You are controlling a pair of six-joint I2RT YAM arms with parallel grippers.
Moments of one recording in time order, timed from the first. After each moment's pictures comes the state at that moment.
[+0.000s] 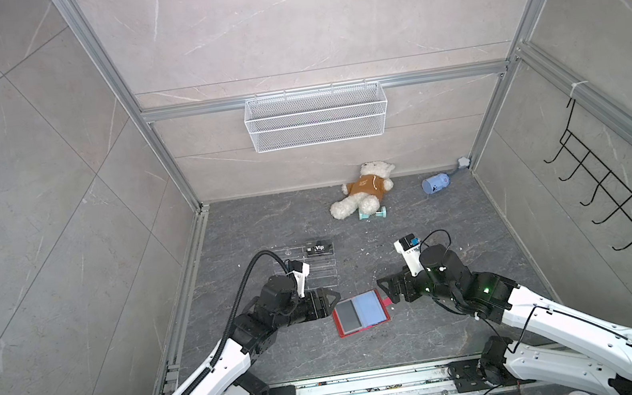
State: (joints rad) left arm -0.70 0.87 0.53 -0.31 0.33 -0.79; right arm 0.77 0.94 0.71 -0.41 0.02 0.42
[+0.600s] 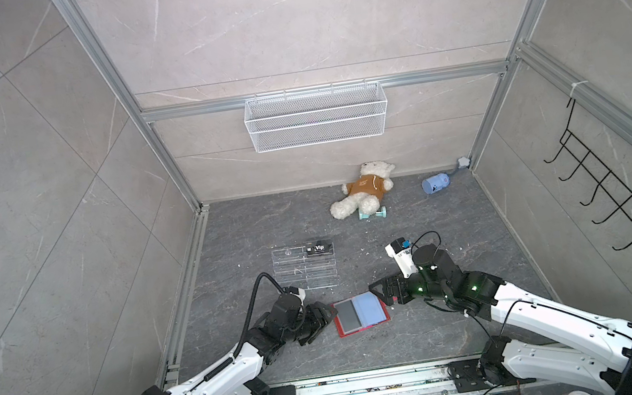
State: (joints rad) left arm -0.71 1.01 0.26 0.02 0.33 -1.20; right arm 0.76 1.02 0.67 -0.30 -0.17 0.53
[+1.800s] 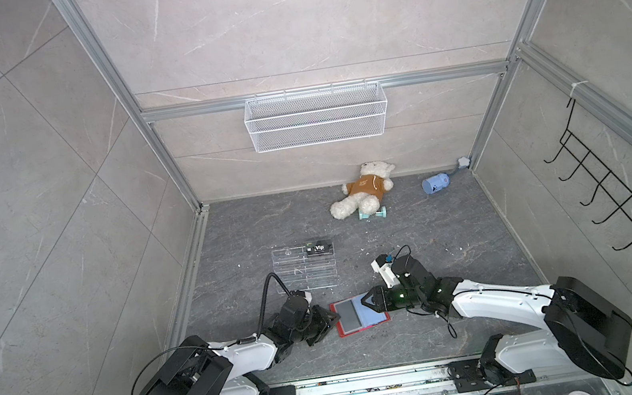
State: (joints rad) left arm -0.73 1.30 0.21 0.39 0.36 -1.28; right arm 0.76 1.35 0.55 0.04 -0.32 0.72
